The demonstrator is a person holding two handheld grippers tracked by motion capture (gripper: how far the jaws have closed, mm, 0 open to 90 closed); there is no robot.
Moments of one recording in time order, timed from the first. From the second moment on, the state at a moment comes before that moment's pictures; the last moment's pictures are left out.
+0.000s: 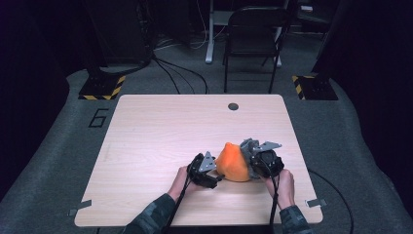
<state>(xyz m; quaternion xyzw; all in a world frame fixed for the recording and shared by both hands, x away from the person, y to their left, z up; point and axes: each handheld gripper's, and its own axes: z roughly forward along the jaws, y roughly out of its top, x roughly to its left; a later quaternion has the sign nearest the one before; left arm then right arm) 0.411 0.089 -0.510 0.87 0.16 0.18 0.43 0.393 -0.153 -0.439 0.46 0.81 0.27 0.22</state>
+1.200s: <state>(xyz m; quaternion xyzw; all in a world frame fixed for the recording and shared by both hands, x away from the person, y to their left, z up) 0.405 0.093 -0.525 0.86 0.12 0.21 0.45 0.407 -0.237 -0.479 0.57 0.76 0.24 0.22</state>
